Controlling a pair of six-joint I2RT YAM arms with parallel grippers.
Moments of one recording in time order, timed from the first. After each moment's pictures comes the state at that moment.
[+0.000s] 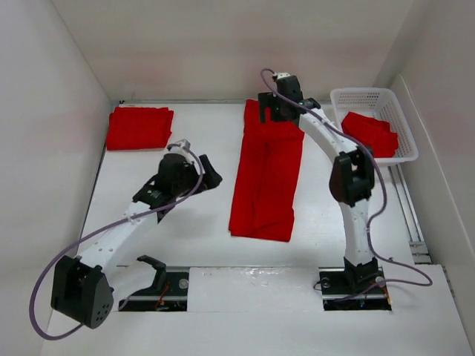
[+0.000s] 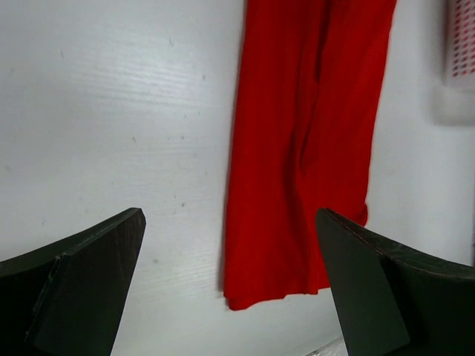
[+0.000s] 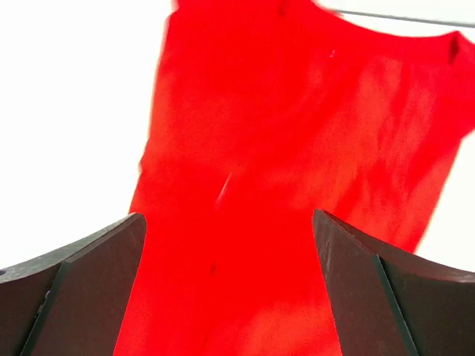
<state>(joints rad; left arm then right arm) -0.34 1.04 0.71 -0.25 0.12 -0.64 0.35 2.38 2.25 -0.53 0.03 0.23</state>
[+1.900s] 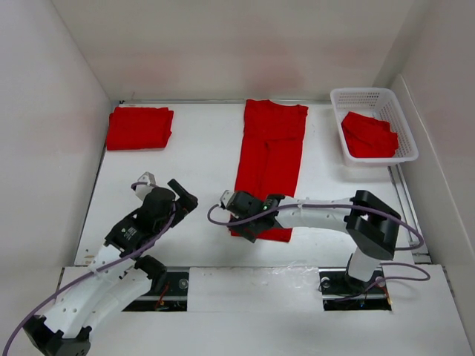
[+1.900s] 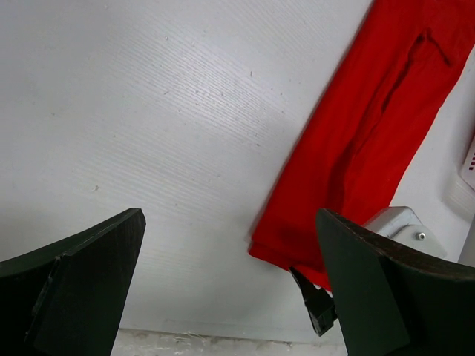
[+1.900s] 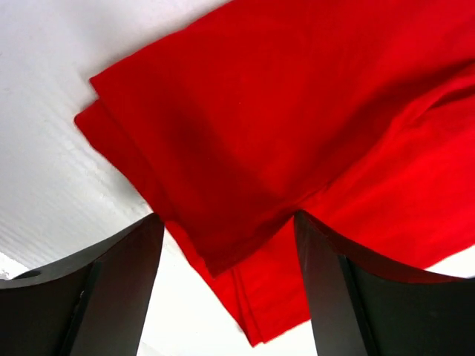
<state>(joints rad) -0.58 0.60 0.64 -0.80 -0.35 -1.10 1.13 1.71 1.10 -0.53 0.25 0.02</state>
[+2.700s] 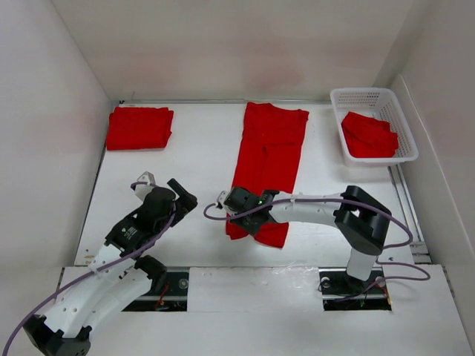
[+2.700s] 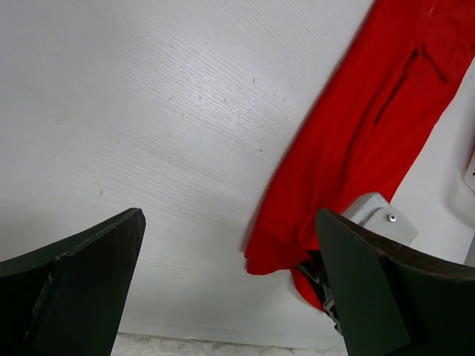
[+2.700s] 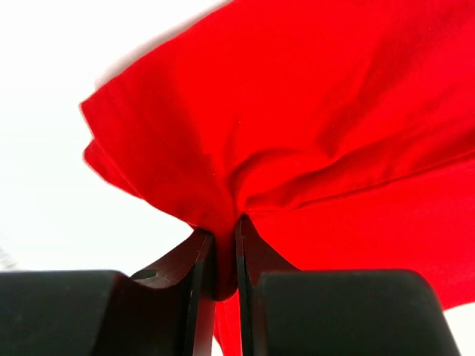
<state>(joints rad) -0.58 0.61 0.64 -0.79 -0.37 -1.09 1.09 1.80 1.15 -0.54 0.09 -0.01</state>
